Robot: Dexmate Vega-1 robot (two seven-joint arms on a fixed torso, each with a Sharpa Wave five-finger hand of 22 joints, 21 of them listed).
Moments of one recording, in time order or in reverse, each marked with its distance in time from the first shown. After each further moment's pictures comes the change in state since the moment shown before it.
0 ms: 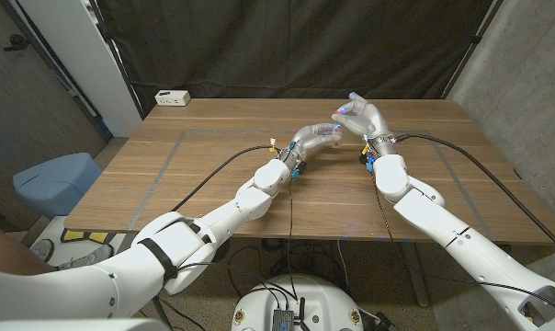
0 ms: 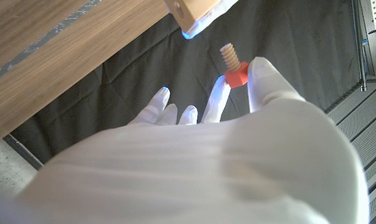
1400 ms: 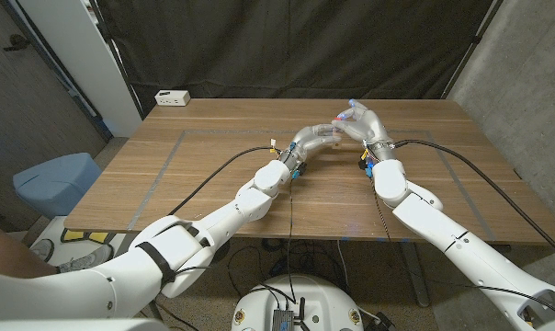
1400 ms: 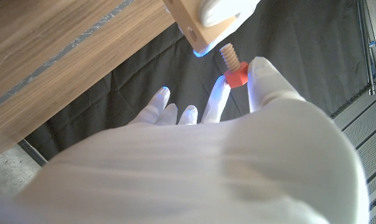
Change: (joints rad) left arm 0.019 0.015 0.002 -0.047 0.005 0.024 0.016; left_hand 0.000 0.000 0.000 0.000 0.003 0.000 0.000 0.000 0.000 -0.002 -0.002 -0.007 0.000 0.000 0.000 0.000 0.000 0.000 0.000 0.000 0.000; right arm -0.014 0.005 -0.008 0.018 0.007 0.000 -0.007; right_hand -0.002 0.009 0.000 0.000 0.007 -0.004 -0.004 0.014 0.000 0.002 -0.002 0.000 0.005 0.005 -0.005 0.000 0.000 0.004 -0.004 0.000 0.000
